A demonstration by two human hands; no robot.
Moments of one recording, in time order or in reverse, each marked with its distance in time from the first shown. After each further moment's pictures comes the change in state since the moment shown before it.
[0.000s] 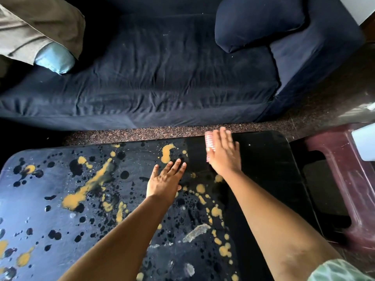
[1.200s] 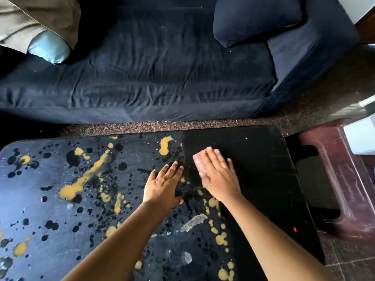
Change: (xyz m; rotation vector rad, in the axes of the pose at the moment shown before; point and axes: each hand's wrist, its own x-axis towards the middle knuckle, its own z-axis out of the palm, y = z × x) left_hand -0.028 0.006 0.019 -0.050 0.078 0.019; right_hand -0.085 0.008 0.029 -0.063 0.011 -0.191
